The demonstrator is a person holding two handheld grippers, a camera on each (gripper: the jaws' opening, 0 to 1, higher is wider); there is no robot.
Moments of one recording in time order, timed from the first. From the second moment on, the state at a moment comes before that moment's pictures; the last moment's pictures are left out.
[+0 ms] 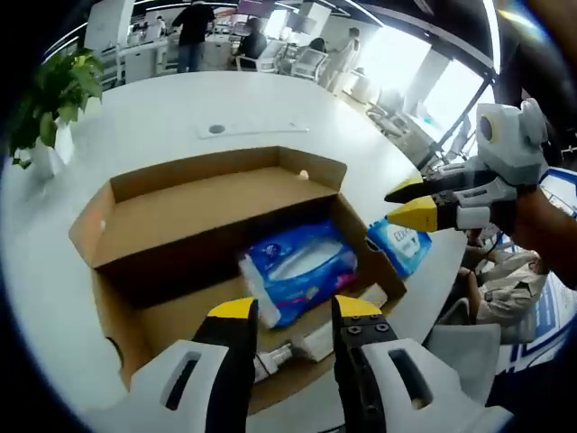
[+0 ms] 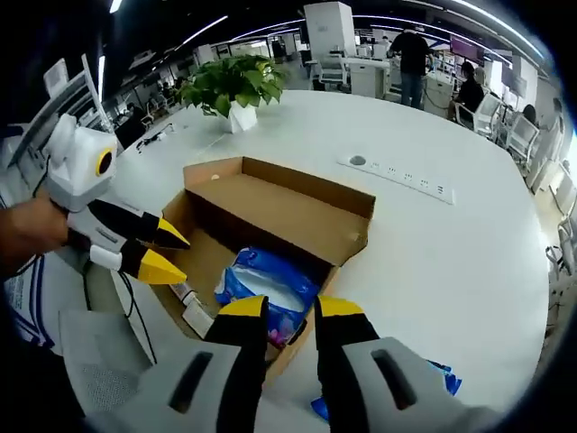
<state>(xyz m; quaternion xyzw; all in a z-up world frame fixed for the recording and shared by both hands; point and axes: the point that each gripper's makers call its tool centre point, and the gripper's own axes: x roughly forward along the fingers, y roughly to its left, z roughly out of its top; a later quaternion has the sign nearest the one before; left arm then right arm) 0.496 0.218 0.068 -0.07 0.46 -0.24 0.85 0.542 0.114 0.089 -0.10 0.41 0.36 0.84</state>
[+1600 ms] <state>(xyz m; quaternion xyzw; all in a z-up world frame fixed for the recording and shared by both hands) 0.505 0.237 0.035 -0.08 0.49 -0.25 0.83 0.552 0.168 0.018 -0.17 0.46 0.40 0.77</state>
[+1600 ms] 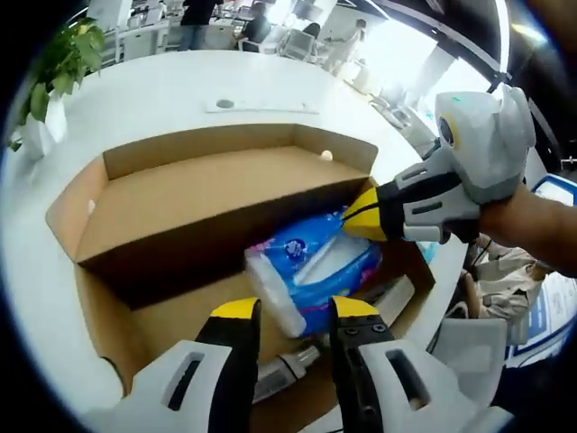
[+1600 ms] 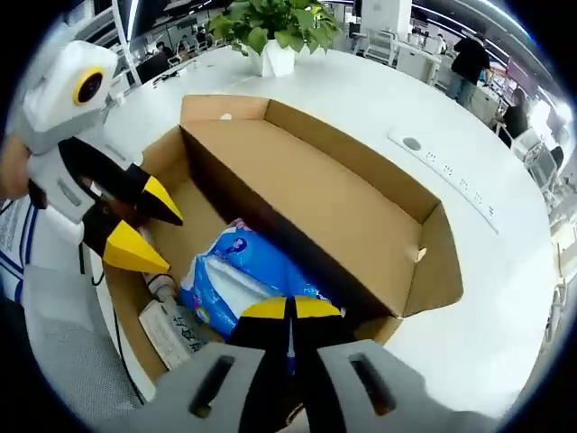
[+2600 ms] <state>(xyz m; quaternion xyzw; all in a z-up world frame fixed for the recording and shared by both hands) 0.509 0.259 -0.001 -0.10 0.52 -0.21 0.82 0.548 0.196 0.032 -0.07 0.46 0.40 0.79</state>
